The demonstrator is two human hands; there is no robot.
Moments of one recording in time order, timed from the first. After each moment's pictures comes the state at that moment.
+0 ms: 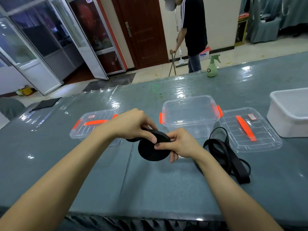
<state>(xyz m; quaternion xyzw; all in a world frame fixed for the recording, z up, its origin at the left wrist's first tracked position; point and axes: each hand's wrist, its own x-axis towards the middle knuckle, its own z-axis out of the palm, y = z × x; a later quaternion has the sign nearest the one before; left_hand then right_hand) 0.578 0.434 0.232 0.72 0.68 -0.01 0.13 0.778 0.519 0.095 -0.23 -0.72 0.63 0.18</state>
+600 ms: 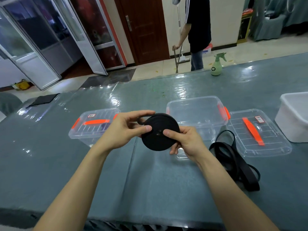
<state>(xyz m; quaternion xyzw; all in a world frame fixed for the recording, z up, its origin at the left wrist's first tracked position) 0.545 0.407 0.196 0.55 0.63 0.44 0.31 0.750 0.527 0.102 -0.22 -0.53 0.77 0.29</state>
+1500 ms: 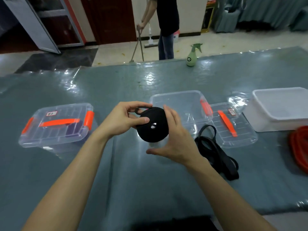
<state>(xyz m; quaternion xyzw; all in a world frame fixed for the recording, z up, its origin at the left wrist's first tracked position) 0.485 0.502 0.154 0.56 0.60 0.41 0.41 0.723 0.536 0.091 -0.38 -0.83 0.28 0.29</state>
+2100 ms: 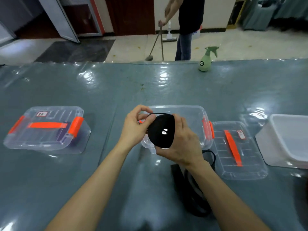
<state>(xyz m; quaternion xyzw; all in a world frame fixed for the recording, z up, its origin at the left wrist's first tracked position) 0.563 0.603 0.108 0.37 0.69 0.54 0.31 0.743 0.662 0.070 -0.42 -0.86 0.18 0.24</state>
